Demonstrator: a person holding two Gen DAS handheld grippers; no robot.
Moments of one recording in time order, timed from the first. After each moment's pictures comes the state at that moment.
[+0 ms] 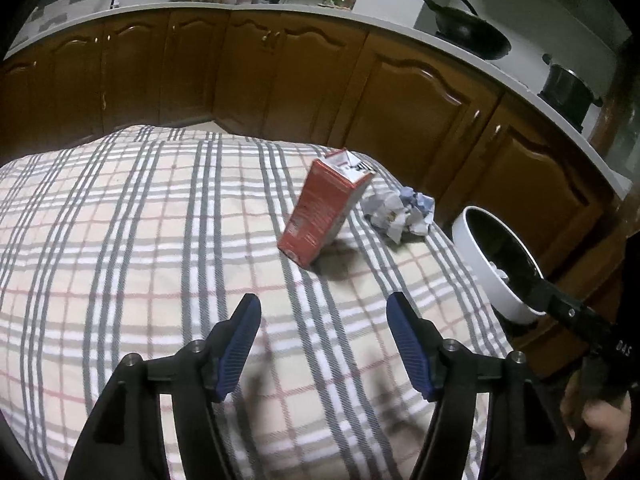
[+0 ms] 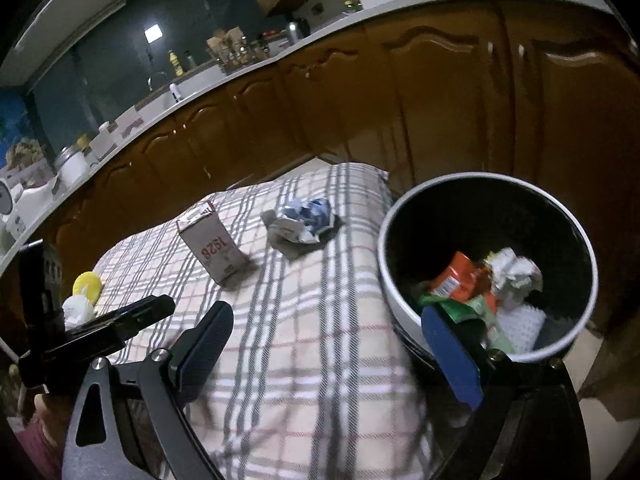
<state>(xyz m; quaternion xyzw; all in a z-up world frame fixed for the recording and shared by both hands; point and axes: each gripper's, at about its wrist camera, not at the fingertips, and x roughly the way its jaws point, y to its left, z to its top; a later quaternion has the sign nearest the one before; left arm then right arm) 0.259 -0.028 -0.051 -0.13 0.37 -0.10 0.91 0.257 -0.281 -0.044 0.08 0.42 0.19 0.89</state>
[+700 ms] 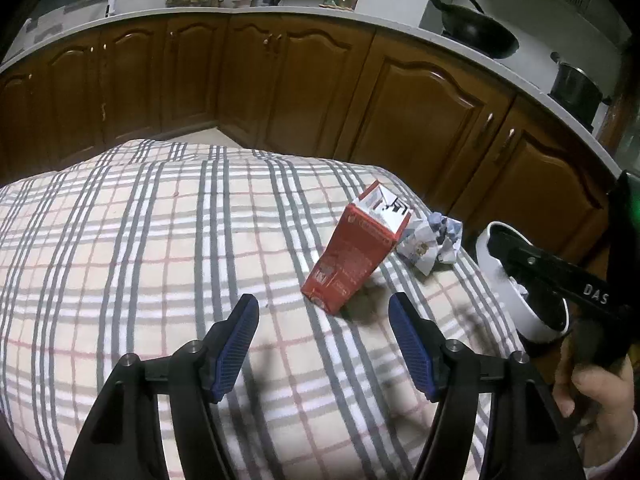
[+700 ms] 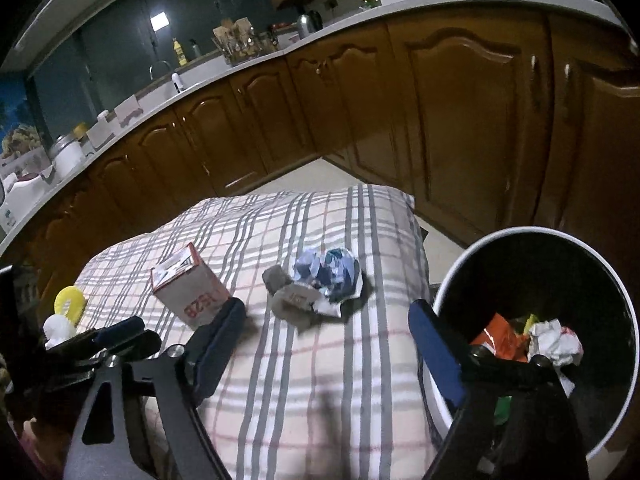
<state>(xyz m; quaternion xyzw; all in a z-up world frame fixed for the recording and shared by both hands) 0.304 -0.021 -0.055 -0.11 0.37 -0.09 0.92 0.328 -0.237 -0.054 0.05 0.42 0.20 0.89</state>
